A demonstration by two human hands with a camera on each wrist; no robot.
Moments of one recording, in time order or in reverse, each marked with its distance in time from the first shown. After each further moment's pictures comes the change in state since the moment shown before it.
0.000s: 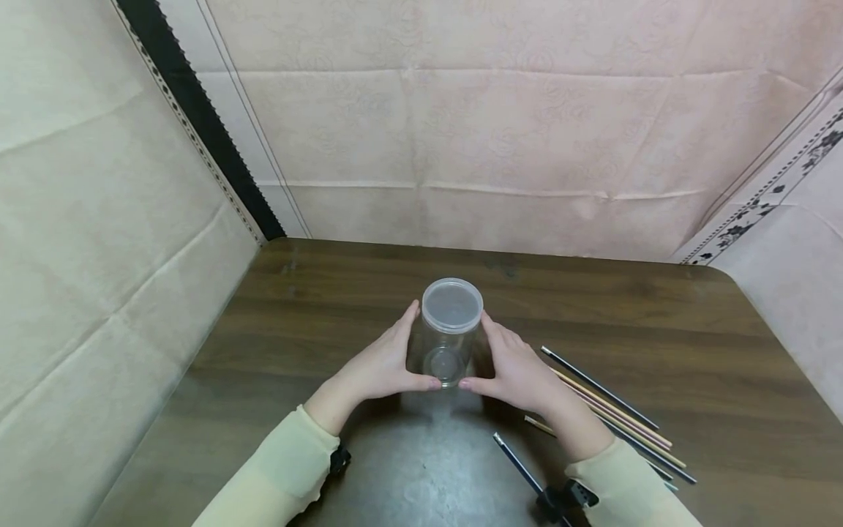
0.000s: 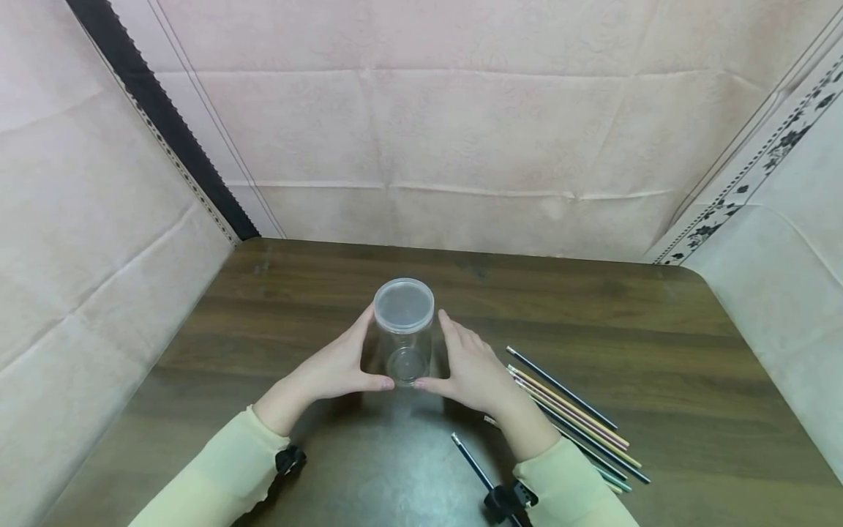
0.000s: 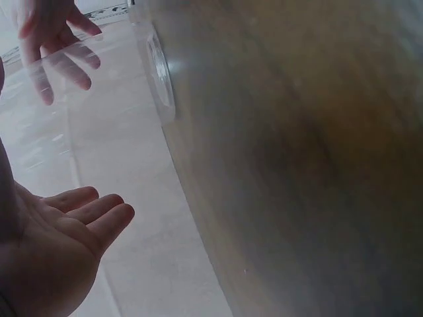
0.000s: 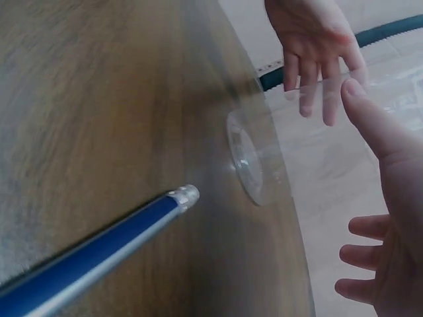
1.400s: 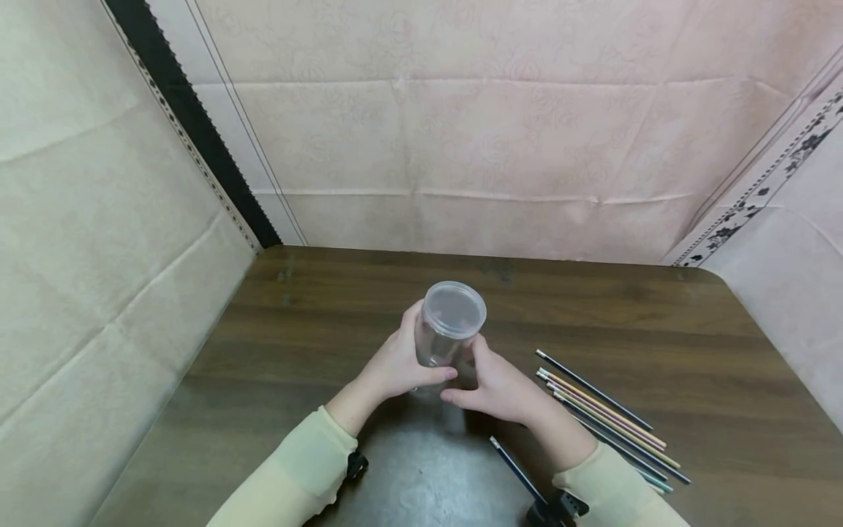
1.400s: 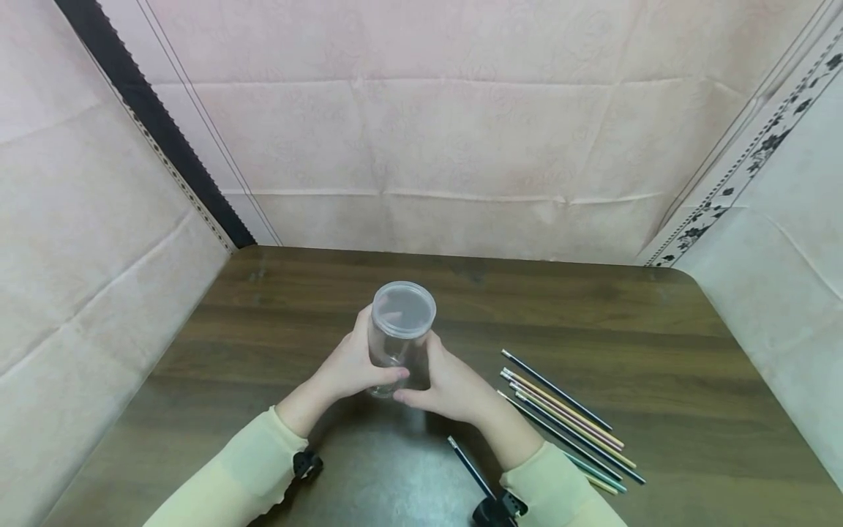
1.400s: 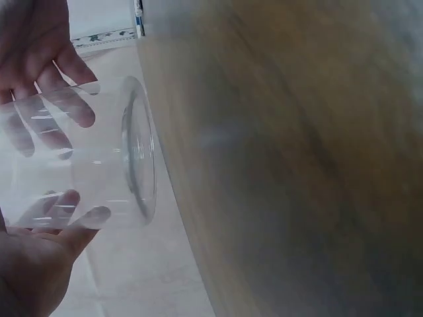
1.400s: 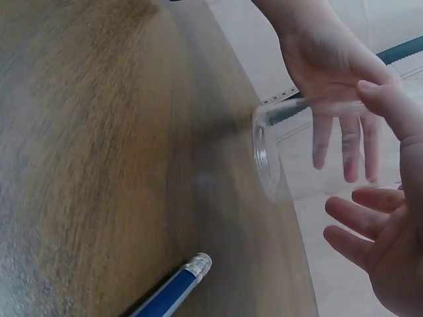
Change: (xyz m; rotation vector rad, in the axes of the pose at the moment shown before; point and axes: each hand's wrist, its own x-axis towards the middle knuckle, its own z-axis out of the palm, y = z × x) left_hand 0.013 0.018 0.018 -0.212 0.198 0.092; right_hand -0.002 -0.018 0.008 0.338 -0.020 -0.120
